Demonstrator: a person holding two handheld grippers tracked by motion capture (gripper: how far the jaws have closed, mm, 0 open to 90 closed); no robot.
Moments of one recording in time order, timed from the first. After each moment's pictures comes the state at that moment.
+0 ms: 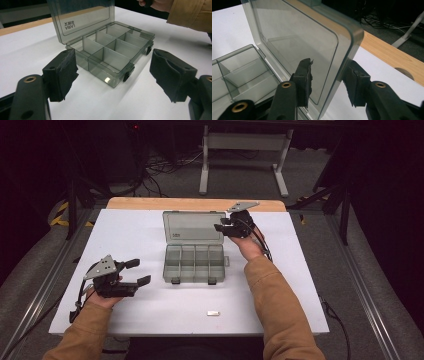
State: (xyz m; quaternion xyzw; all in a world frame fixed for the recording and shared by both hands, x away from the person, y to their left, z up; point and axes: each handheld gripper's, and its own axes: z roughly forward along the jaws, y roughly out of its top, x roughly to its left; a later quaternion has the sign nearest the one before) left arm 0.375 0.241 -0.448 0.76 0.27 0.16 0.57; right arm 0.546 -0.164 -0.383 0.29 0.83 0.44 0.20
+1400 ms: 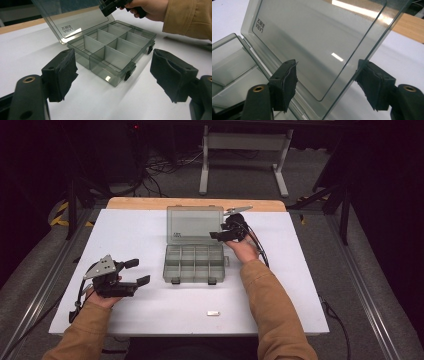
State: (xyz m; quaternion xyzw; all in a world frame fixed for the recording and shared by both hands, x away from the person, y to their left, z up) left arm 0.376 0.243 -0.449 0.76 0.27 0.15 0.57; right arm 0.571 -0.159 -0.424 0.34 0.83 0.42 0.14
